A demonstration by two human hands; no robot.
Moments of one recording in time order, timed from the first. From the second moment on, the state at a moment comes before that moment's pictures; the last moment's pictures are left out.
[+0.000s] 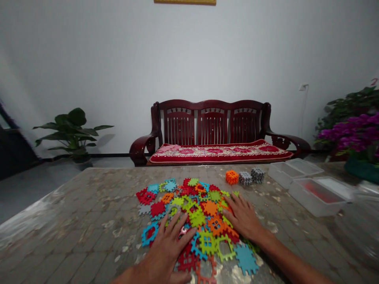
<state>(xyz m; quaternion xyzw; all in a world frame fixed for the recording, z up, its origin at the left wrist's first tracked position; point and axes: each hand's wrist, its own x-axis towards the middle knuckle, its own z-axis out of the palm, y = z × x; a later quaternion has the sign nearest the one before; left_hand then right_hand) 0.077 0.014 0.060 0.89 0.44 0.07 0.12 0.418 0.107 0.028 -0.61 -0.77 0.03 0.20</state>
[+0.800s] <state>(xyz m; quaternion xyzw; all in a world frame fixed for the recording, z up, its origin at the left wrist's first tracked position) -0.003 0.118 0.082 0.67 0.72 0.14 -0.03 0.413 0.081 0.047 -0.56 -0.81 0.08 0.16</state>
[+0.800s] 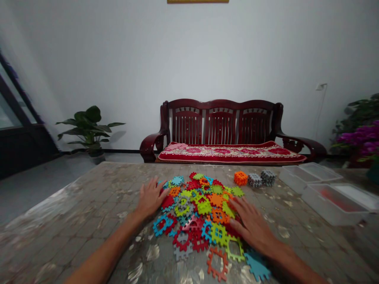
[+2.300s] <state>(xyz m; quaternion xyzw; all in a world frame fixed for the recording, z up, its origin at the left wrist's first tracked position) -0.019 0.116 0.044 0.67 0.72 0.19 0.01 0.399 0.123 0.083 -0.62 -0.70 0.06 0.34</state>
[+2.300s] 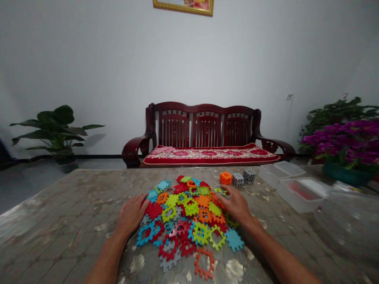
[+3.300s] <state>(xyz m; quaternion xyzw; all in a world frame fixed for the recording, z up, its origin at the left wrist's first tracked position) -0.028 0.123 0.037 0.67 0.72 0.19 0.00 0.510 0.143 0.034 -0.70 -0.56 0.01 0.44</state>
